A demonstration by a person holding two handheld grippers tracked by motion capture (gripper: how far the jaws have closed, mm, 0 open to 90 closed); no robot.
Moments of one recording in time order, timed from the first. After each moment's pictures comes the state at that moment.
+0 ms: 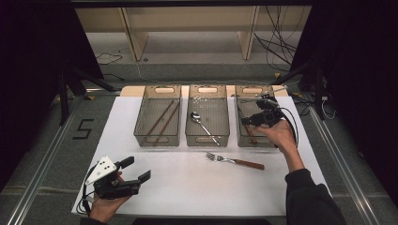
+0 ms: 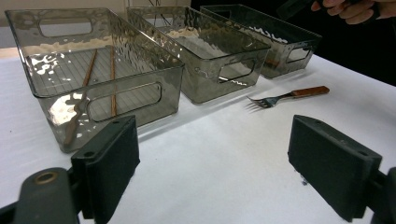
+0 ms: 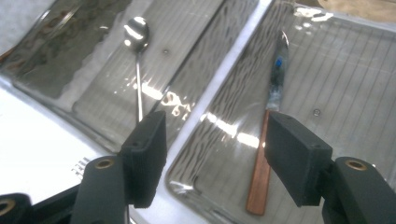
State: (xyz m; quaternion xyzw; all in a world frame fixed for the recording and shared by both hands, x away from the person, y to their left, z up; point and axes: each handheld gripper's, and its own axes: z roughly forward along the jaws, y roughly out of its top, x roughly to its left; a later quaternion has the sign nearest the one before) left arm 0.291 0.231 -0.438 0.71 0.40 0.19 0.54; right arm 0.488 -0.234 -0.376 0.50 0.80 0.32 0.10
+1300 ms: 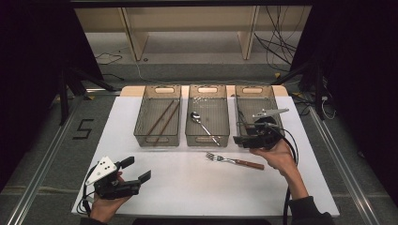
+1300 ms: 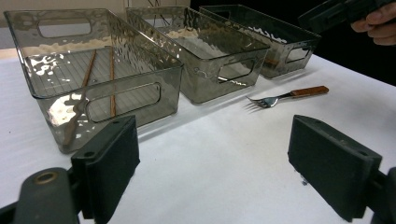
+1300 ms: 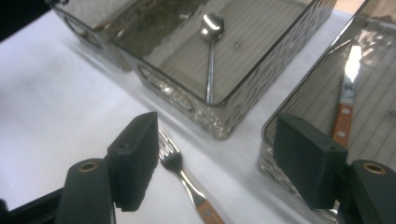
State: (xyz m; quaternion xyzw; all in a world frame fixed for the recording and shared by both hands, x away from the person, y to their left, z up) left arm 0.291 0.231 -0.438 0.72 0.39 0.19 0.54; right arm 0.420 -0.219 -0.387 0.41 0.82 0.38 0.10
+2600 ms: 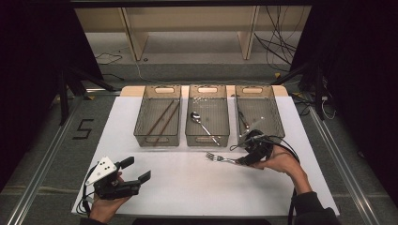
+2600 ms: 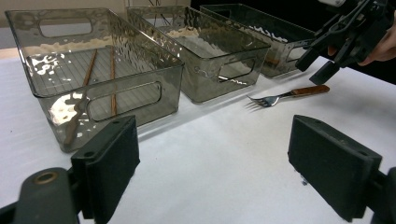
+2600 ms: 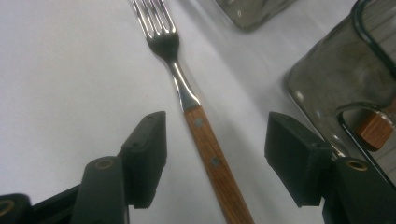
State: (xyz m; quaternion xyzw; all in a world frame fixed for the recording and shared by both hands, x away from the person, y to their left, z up) left arm 0.290 0.231 -0.438 0.72 0.39 0.19 0.54; right arm 0.427 -0.211 -0.431 0.31 0.93 0.20 0.04
